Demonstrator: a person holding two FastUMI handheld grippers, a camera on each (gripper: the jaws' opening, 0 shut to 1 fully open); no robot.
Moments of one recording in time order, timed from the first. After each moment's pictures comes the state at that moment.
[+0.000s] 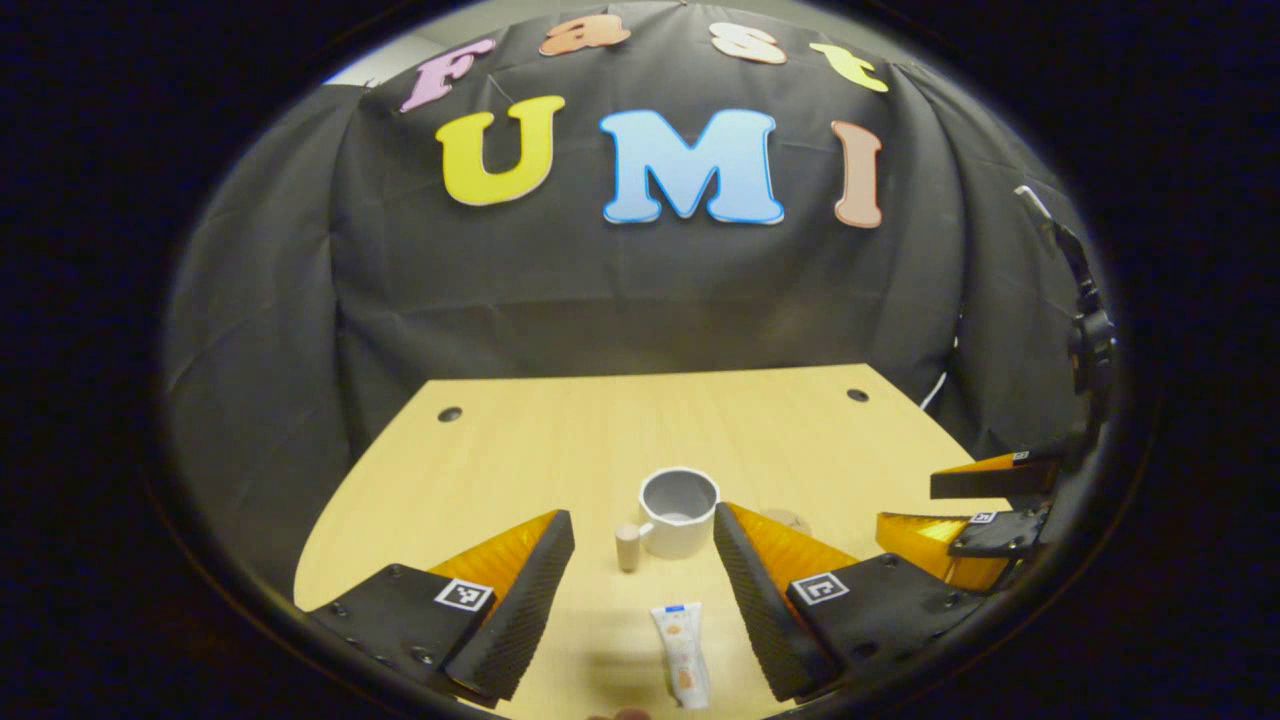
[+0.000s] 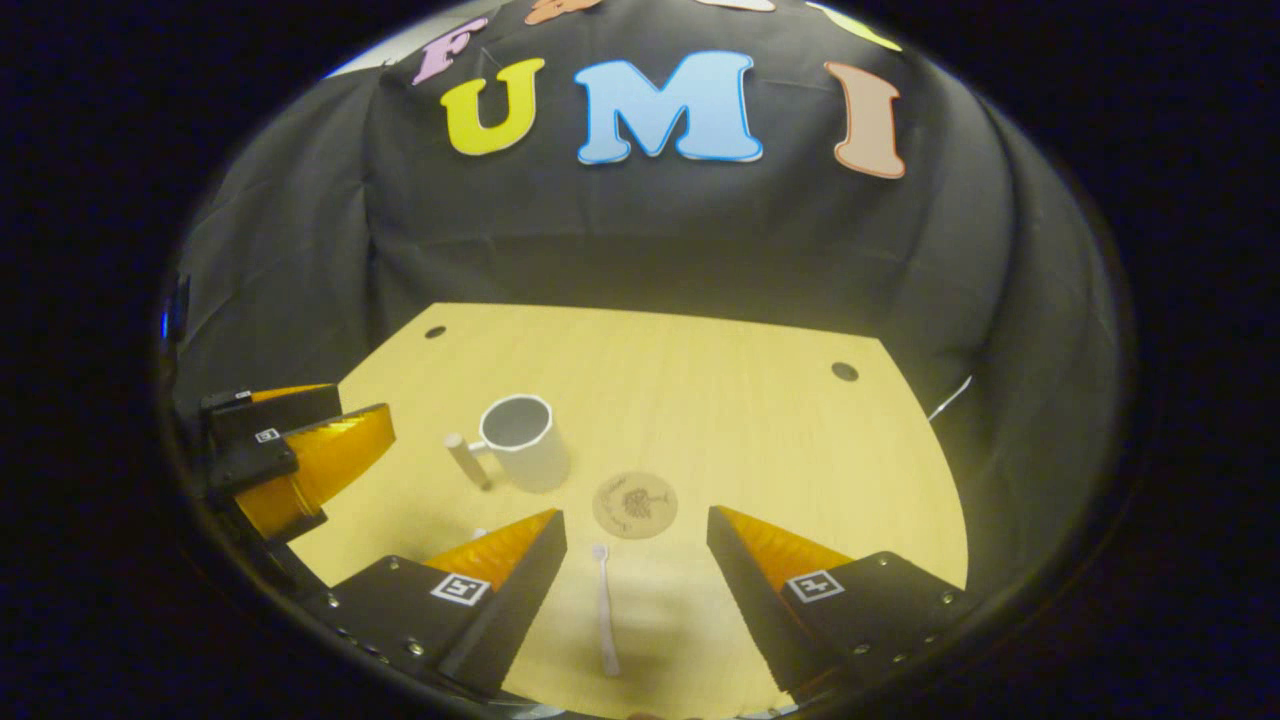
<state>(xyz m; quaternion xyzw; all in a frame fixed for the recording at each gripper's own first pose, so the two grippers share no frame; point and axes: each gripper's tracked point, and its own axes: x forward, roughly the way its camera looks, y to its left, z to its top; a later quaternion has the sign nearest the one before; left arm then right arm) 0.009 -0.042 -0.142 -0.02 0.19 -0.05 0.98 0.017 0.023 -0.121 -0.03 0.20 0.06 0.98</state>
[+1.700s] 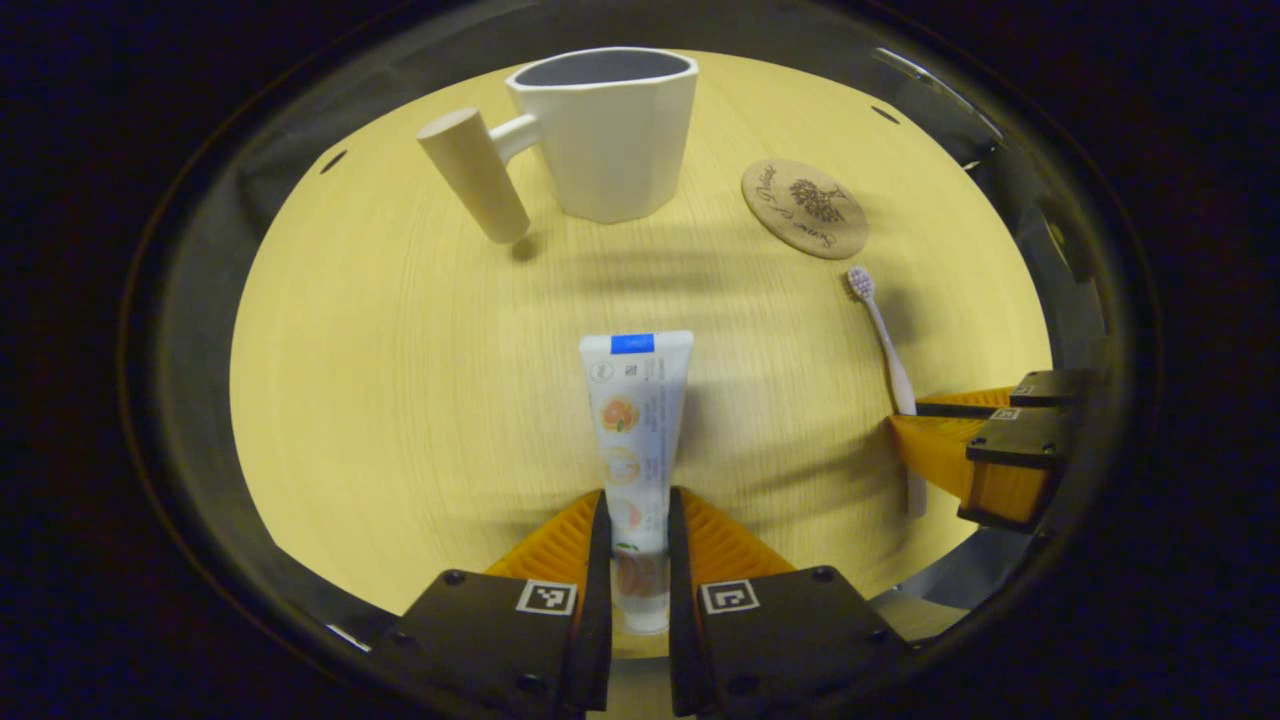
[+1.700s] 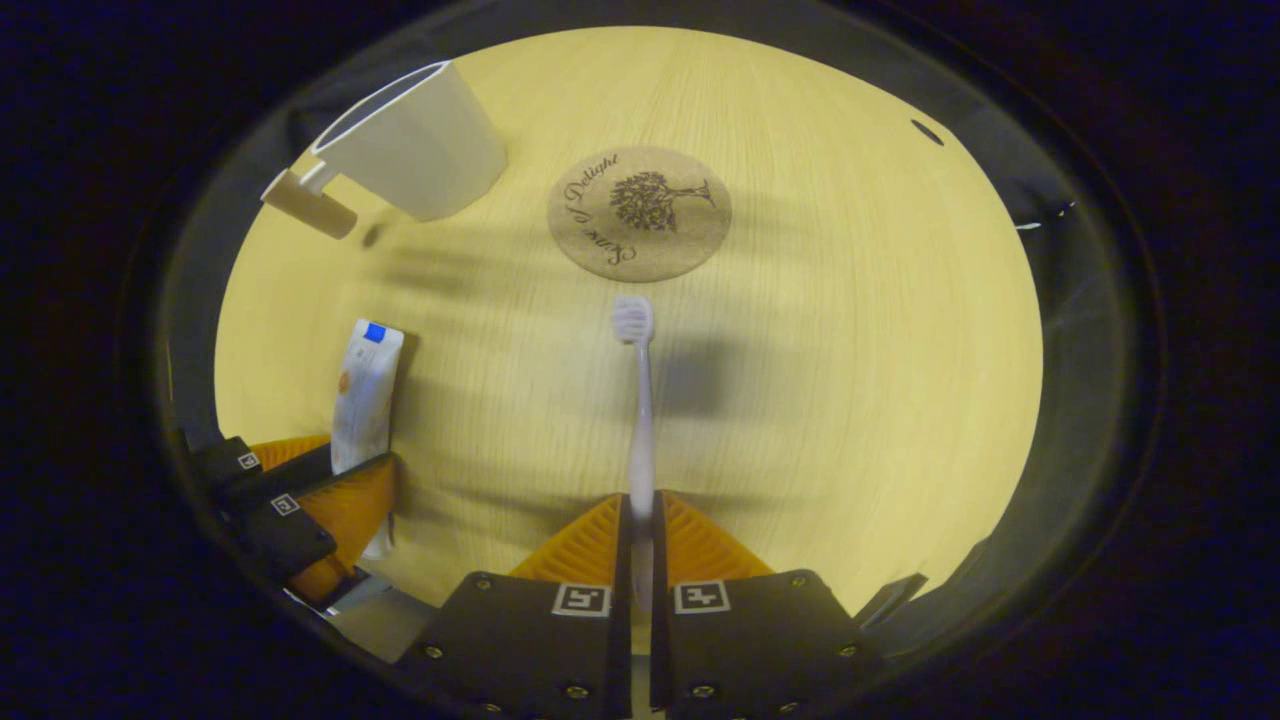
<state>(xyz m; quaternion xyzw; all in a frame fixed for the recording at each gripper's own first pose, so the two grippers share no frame) -0.044 -0.070 -0.380 0.02 0.59 -0.06 0.80 0.012 0.030 -0.300 -0.04 0.56 0.04 0.82</state>
